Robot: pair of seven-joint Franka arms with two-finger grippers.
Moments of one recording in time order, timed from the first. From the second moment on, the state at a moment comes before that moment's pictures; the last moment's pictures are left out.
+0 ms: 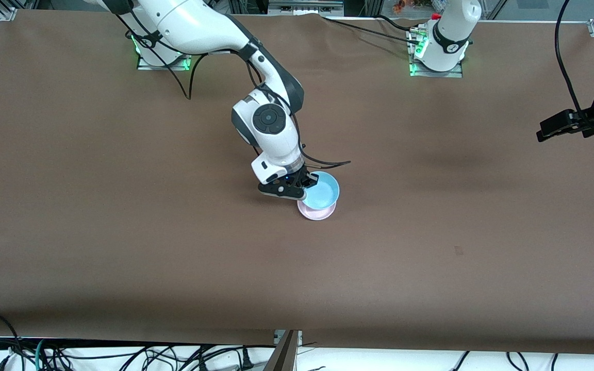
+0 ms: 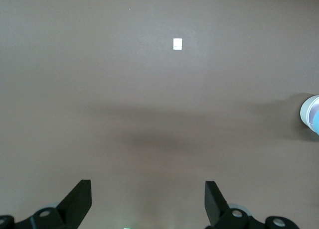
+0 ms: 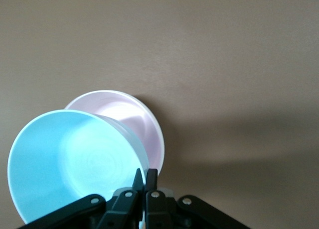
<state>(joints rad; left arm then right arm) -0.04 0.12 0.08 -1.44 -0.01 1.45 -0.10 0.70 0.79 0.05 -1.40 0.00 2.40 0.95</state>
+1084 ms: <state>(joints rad) -0.04 0.12 0.08 -1.44 -0.01 1.45 -0.10 0.70 0.86 0.03 -1.34 -0.04 2.39 0.95</state>
